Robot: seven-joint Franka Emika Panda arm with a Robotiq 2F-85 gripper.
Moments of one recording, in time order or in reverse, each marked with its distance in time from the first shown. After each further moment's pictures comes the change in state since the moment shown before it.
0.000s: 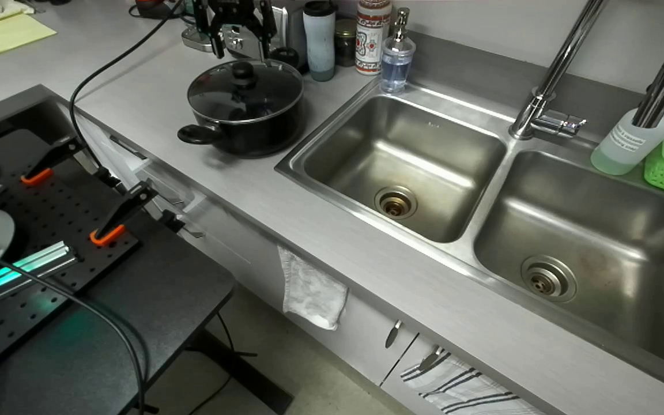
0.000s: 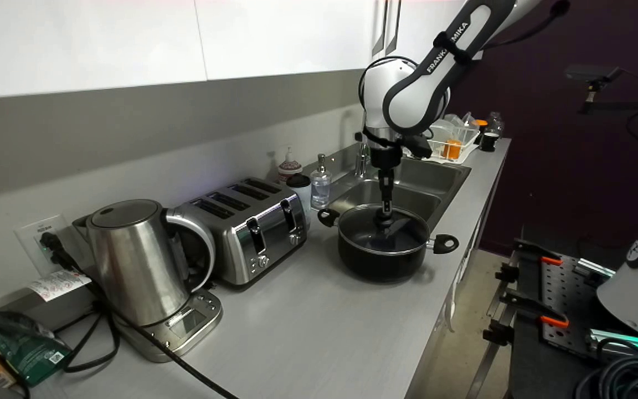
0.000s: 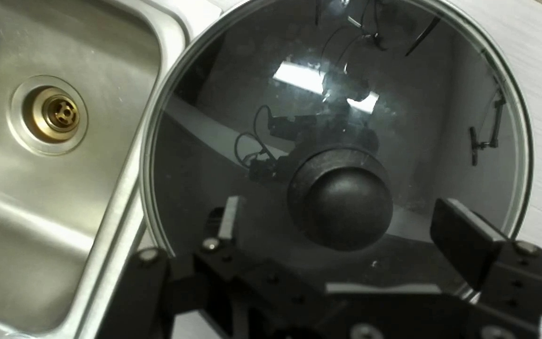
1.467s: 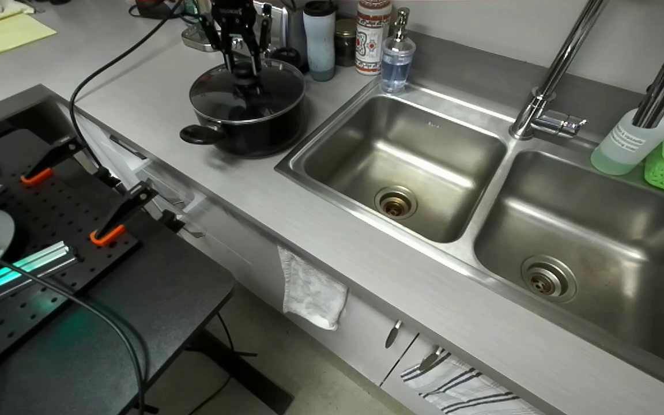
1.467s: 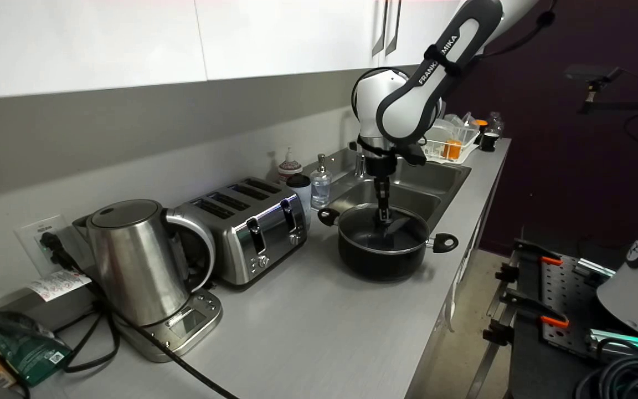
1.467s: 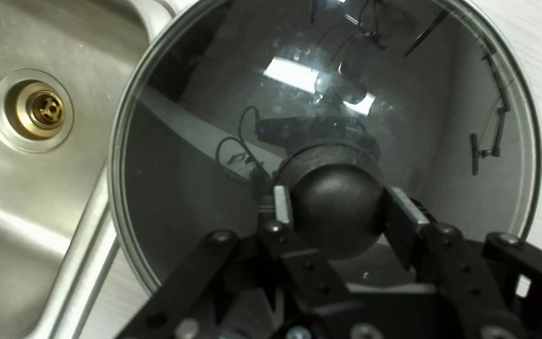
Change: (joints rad) arm 0.003 0.064 0.014 0.043 -0.018 -0.009 0.000
